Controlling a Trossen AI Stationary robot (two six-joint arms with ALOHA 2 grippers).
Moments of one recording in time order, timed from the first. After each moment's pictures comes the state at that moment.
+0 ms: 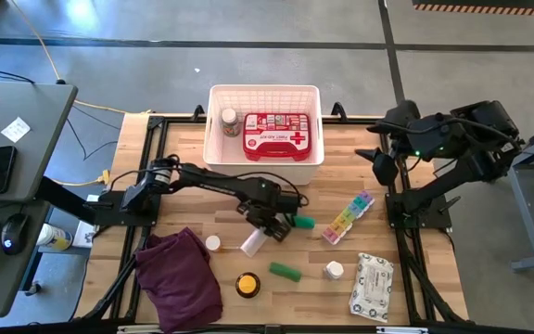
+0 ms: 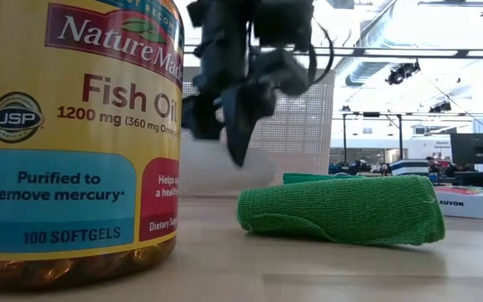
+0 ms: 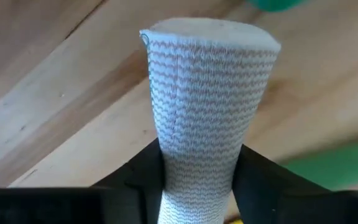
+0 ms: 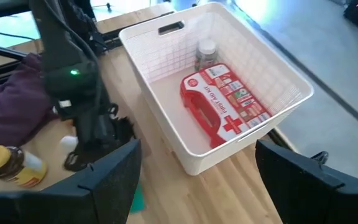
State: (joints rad) left arm -0.09 2.13 1.75 -1.05 0.22 -0.99; right arm 0.21 1.33 2.11 -1.57 0.55 0.51
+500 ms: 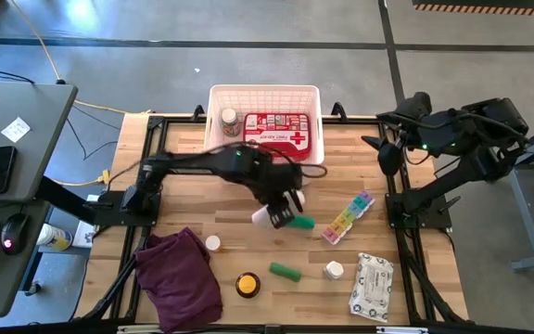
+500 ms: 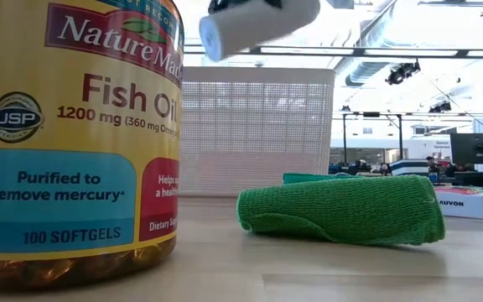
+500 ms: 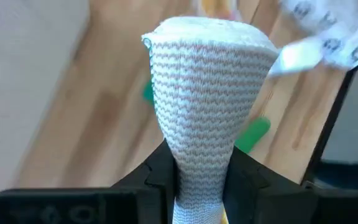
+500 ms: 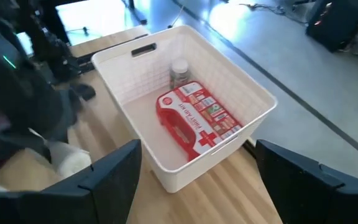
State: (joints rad) left arm -0.08 2.06 2.32 -1.36 0.02 -0.52; right arm 0.21 1.29 2.11 -1.57 0.68 0.52
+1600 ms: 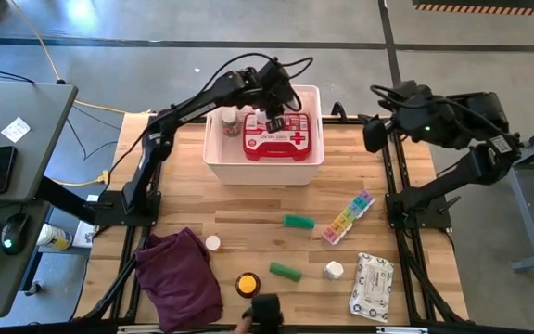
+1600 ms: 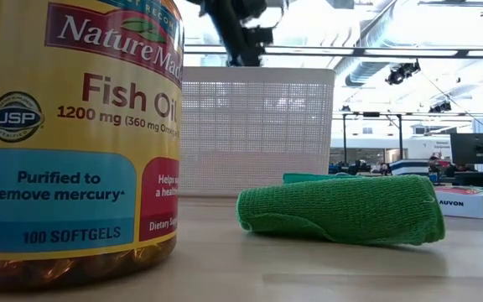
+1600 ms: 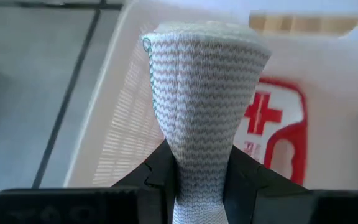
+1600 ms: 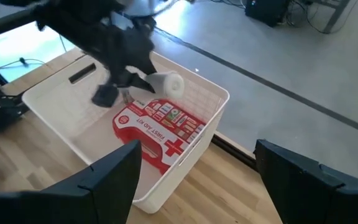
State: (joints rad) left arm 0.47 2.13 2.34 -1.07 -0.15 0.36; right arm 0.01 1.33 2.11 -1.57 0.73 0.65
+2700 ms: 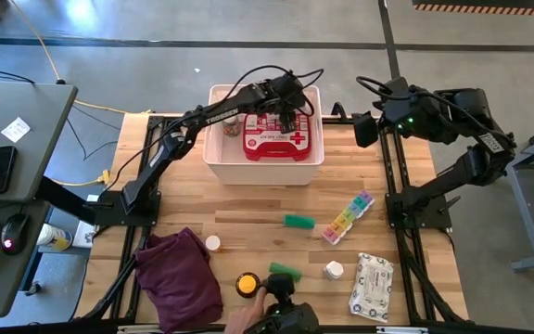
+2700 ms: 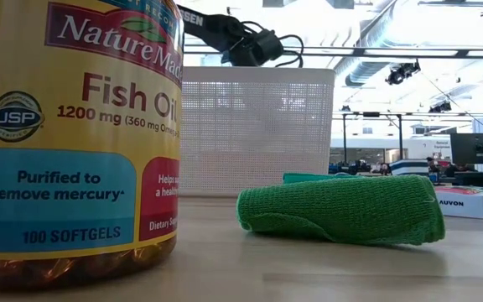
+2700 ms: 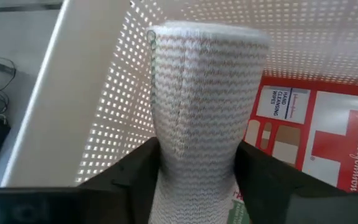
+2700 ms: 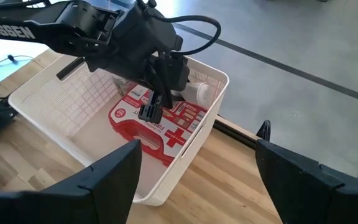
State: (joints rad) left arm 0.50 2.34 2.34 -0.82 -0.25 0.44; right arm -0.08 1.38 2.11 -1.57 0.64 0.70
